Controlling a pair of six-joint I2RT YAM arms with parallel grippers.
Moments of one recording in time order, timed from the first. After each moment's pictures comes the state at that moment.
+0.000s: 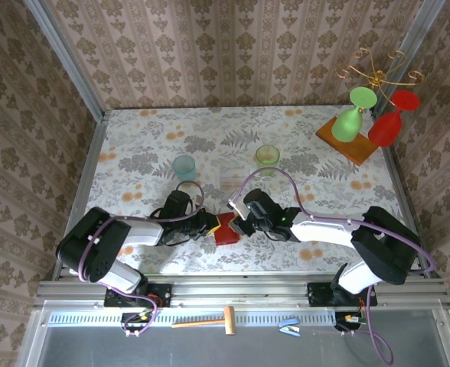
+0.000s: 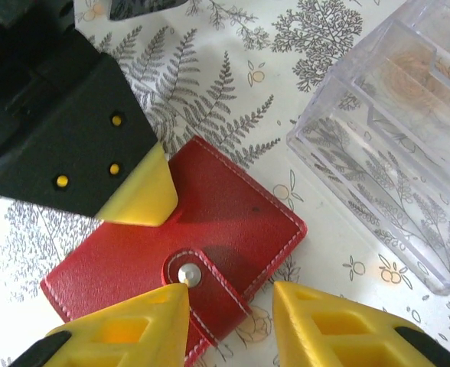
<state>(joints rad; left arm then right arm) -0.60 1.50 0.37 0.38 0.60 -1.09 0.86 1.50 0.70 0.02 -0.04 0.02</state>
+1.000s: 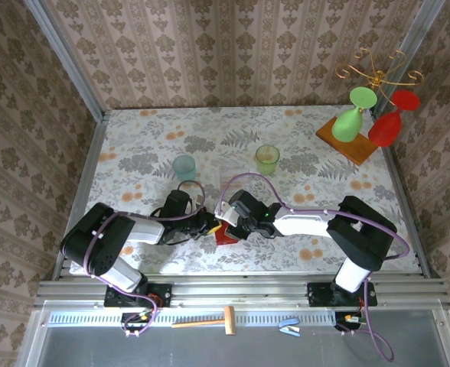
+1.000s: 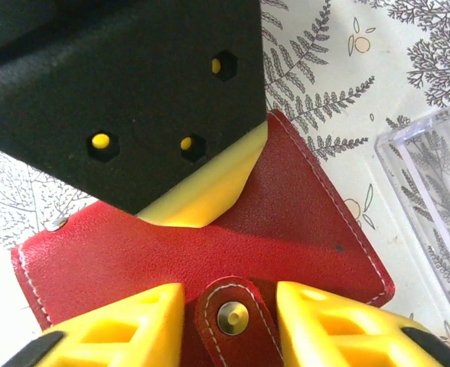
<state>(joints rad) -0.59 1.55 0.37 0.44 0.65 -1.09 0.89 1.68 0.84 -0.10 -0.04 -0.25</state>
